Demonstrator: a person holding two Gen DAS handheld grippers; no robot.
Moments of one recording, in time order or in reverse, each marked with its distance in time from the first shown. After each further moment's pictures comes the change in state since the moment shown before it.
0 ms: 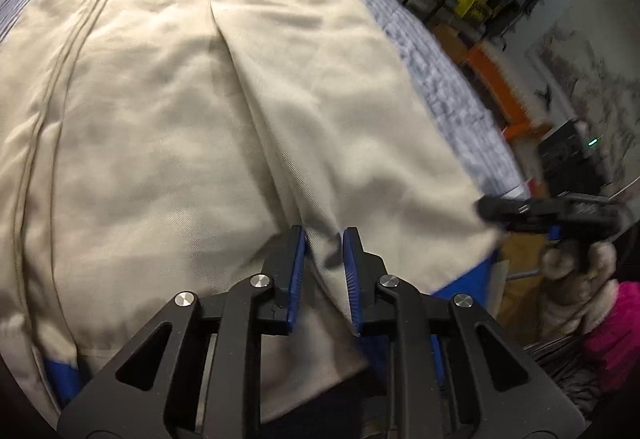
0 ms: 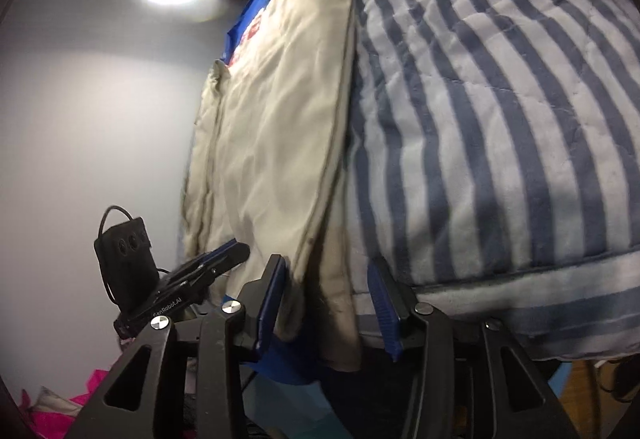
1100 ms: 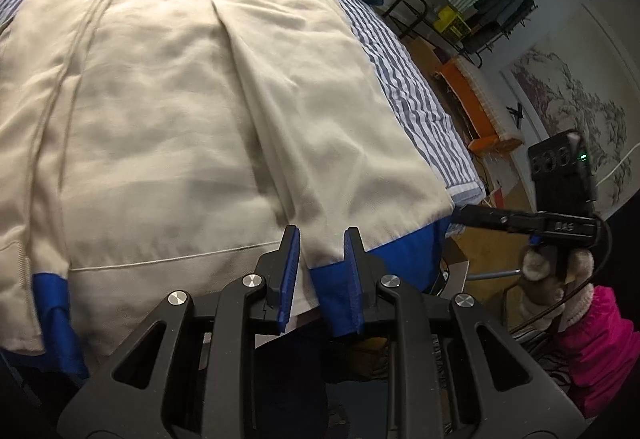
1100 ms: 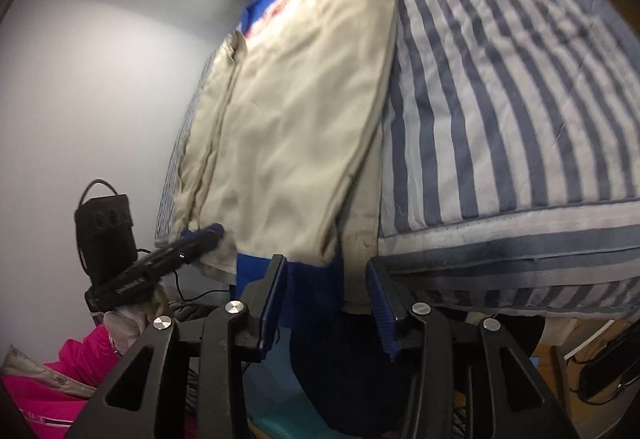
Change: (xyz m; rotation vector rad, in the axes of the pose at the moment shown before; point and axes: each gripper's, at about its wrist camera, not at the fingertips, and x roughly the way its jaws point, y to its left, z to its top) left arm -0.023 -0.005 -0.023 -0.045 0.004 -0.103; right arm -0.023 0.055 -0.044 -0.156 -0.002 -0.151
